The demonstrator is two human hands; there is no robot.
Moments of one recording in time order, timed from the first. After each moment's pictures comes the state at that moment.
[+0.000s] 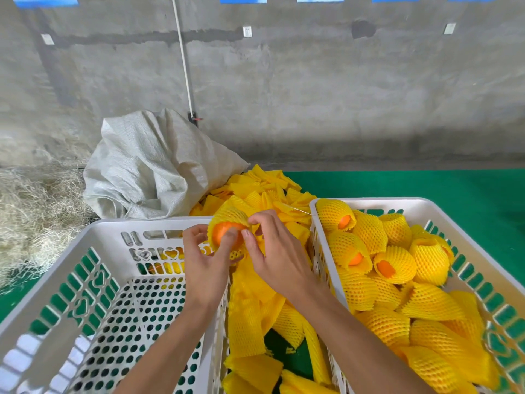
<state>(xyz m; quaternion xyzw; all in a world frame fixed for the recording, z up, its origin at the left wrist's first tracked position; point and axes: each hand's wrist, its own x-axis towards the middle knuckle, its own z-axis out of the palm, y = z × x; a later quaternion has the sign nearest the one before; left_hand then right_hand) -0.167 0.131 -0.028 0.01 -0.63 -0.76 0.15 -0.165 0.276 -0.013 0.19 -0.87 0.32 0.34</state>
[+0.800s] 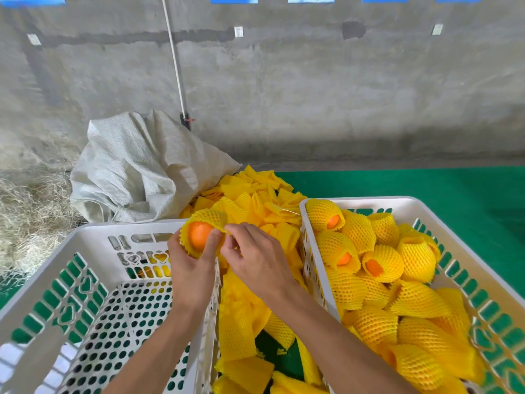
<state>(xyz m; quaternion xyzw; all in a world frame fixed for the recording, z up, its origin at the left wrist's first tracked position) -0.173 0.128 -0.035 0.04 -0.67 -0.72 0.17 -0.166 0.260 -0.015 0.20 -0.84 0.25 0.44</state>
